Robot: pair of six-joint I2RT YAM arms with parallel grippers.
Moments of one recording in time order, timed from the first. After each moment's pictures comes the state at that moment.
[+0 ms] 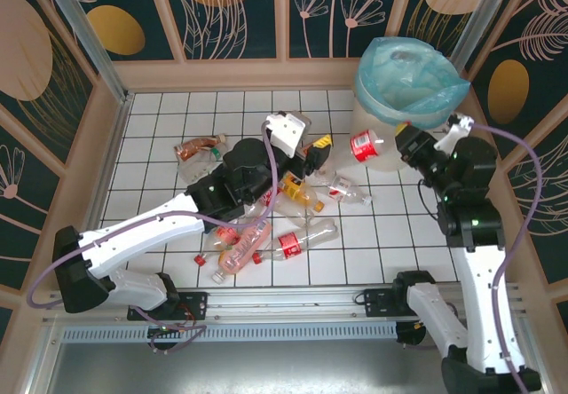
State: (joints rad) left arm -1.05 1.35 1.24 0.09 -0.32 -0.05; right arm 0.11 0.78 1.12 -0.53 -0.22 0.69
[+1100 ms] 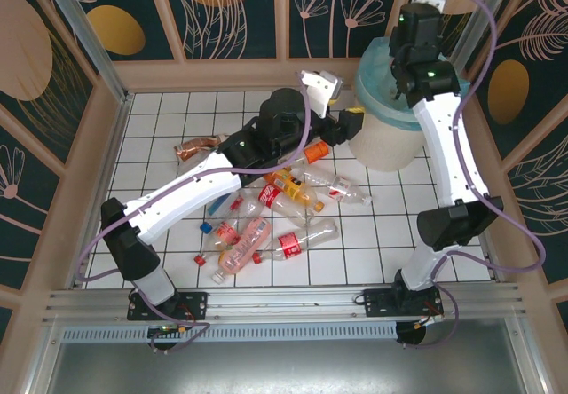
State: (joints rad) left arm -0.95 1.69 1.72 -0.13 -0.03 -0.24; right arm 0.24 1.73 2.08 -0.66 0.60 0.10
